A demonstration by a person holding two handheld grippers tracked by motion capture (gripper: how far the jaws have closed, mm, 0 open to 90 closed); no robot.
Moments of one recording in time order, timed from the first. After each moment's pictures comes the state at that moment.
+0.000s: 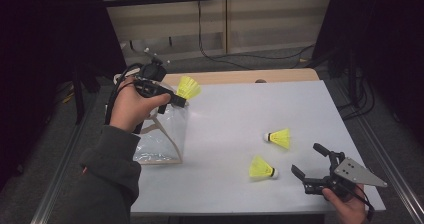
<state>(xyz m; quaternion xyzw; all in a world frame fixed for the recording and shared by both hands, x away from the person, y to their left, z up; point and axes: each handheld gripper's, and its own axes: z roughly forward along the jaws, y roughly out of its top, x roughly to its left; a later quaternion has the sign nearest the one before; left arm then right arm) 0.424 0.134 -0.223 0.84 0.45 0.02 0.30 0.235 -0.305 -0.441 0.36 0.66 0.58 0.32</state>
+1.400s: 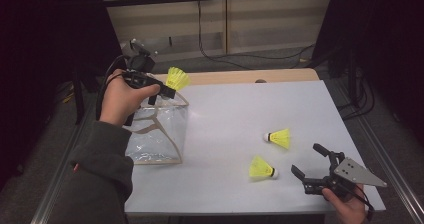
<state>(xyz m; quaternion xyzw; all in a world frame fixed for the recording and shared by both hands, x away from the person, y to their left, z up) 0.439 0.155 -0.211 0.82 0.48 0.05 0.31 0.235 -0.305 -0.442 0.36 0.66 0.58 0.32</state>
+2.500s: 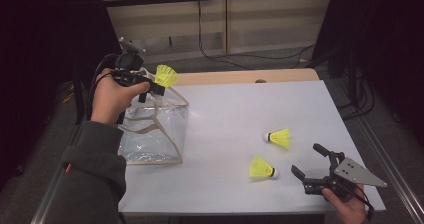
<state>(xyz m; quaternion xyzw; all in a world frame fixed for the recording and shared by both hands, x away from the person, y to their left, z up) 0.444 0.177 -0.210 0.81 0.50 0.07 0.30 0.234 -0.305 -0.441 0.36 0.66 0.58 0.32</state>
